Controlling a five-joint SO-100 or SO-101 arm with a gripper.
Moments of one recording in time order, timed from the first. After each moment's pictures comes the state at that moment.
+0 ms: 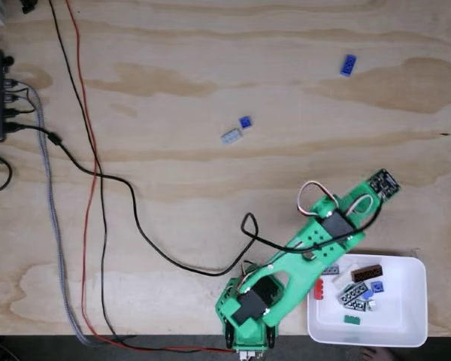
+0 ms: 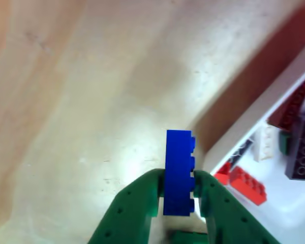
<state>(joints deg) 51.6 116.0 100.9 96.2 -87.5</state>
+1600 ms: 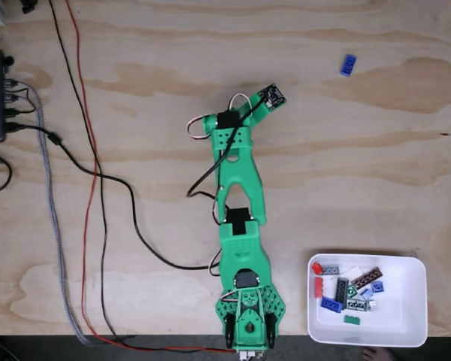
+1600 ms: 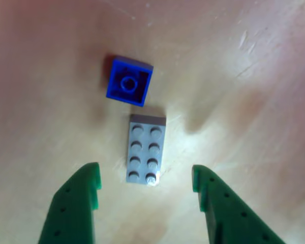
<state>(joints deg) -7.3 63.1 72.6 74.3 -29.0</state>
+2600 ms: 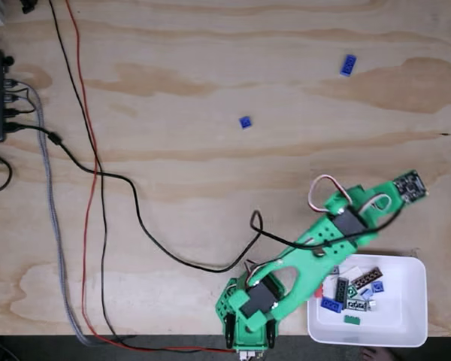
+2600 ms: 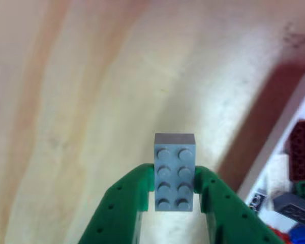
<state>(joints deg) 52.7 108.9 93.9 85.3 -75.8</state>
